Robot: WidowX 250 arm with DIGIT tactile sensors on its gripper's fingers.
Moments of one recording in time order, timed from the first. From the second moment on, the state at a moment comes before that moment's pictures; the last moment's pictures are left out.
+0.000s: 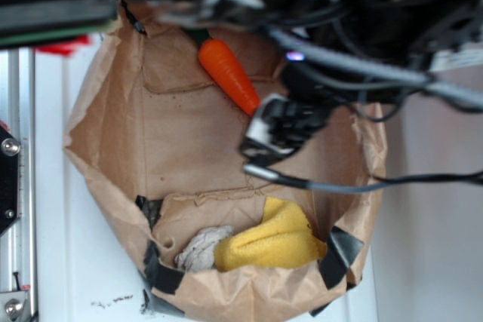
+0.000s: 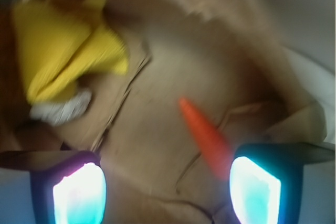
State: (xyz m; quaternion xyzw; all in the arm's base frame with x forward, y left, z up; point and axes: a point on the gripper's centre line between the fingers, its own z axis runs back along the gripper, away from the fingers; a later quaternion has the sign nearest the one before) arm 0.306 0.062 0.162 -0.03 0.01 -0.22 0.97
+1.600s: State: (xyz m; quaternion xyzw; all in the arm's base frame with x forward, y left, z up) arm 0.352 0.081 0.091 0.03 -0.02 -0.47 0.88
